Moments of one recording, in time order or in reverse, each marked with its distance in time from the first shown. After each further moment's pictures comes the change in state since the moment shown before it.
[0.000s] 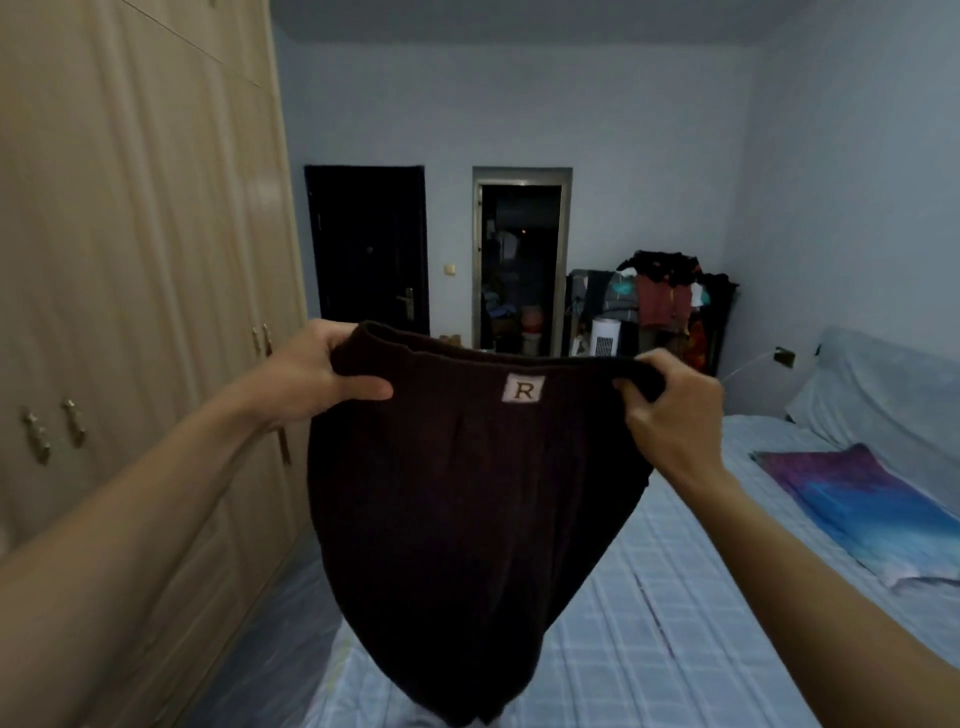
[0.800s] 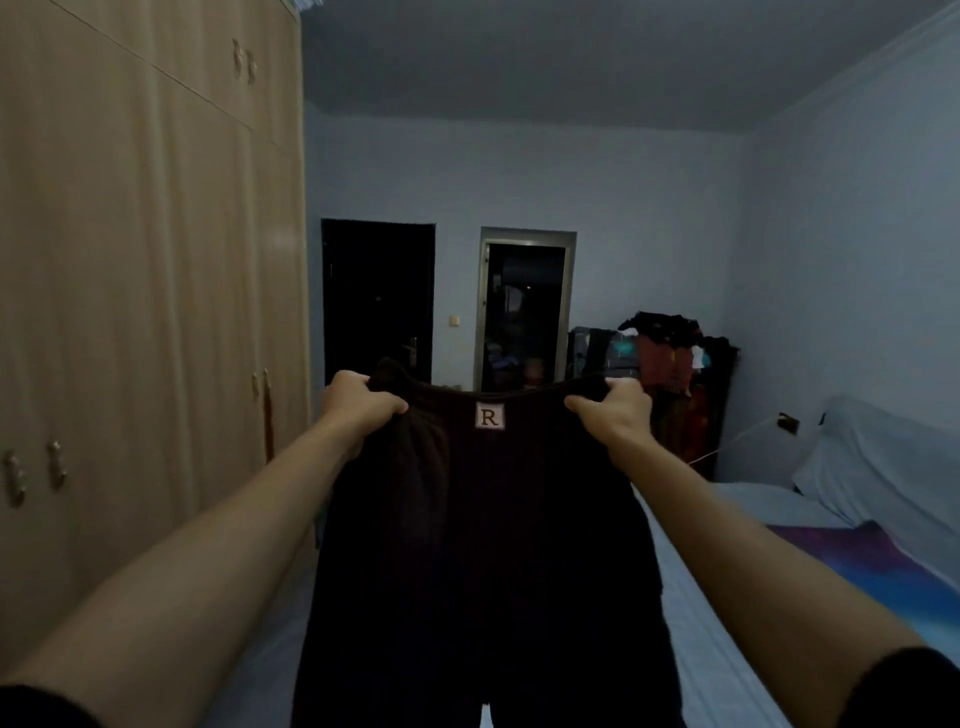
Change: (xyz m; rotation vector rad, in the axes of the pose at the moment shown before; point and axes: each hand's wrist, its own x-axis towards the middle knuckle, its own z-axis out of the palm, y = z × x) left_hand 0.094 -0.020 0.036 -0.107 0.480 -0.519; right_hand 0.096 -0.014 0.049 0.235 -0.287 0.495
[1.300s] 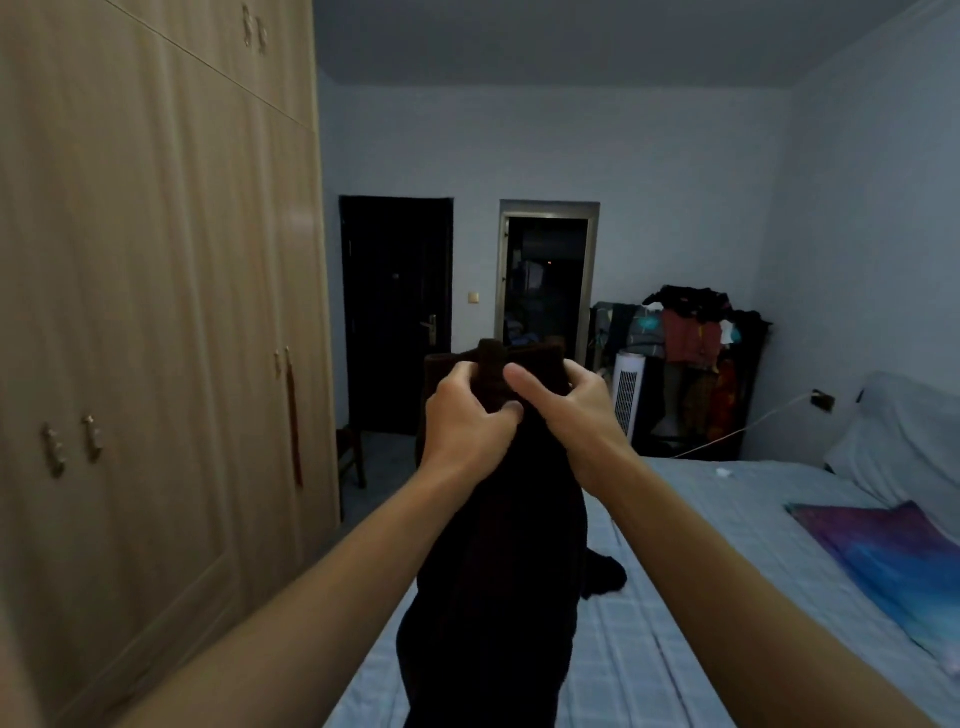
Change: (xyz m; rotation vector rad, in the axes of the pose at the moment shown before) left_hand -0.103 0.011 0.071 -0.151 -0.055 0.358; right_hand -0.071 -0.017 0.034 0.581 -0.366 -0.051
